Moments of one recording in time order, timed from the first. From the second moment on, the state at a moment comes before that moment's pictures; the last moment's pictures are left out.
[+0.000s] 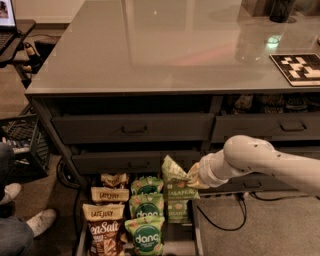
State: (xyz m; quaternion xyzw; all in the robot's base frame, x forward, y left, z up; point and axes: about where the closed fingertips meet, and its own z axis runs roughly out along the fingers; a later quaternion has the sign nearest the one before) arm 0.518 -0.118 0.559 -0.66 0.70 0.10 0.25
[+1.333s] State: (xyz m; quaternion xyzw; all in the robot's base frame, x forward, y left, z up) arm 0.546 -0.116 0.726 -0.70 0.63 0.04 0.34
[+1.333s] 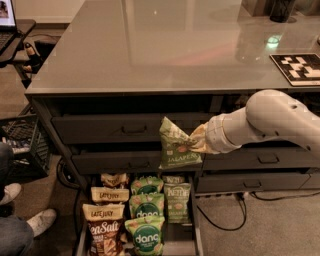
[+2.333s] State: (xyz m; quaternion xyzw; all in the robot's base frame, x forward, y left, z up) arm 0.625 -0.093 0.890 -0.73 0.55 -0.04 0.41
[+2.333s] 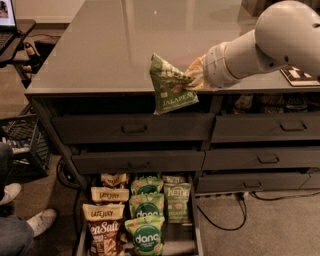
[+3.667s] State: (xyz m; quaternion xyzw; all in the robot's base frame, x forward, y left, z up) arm 0.720 -0.073 0.925 -0.75 0.50 -0.02 0.42
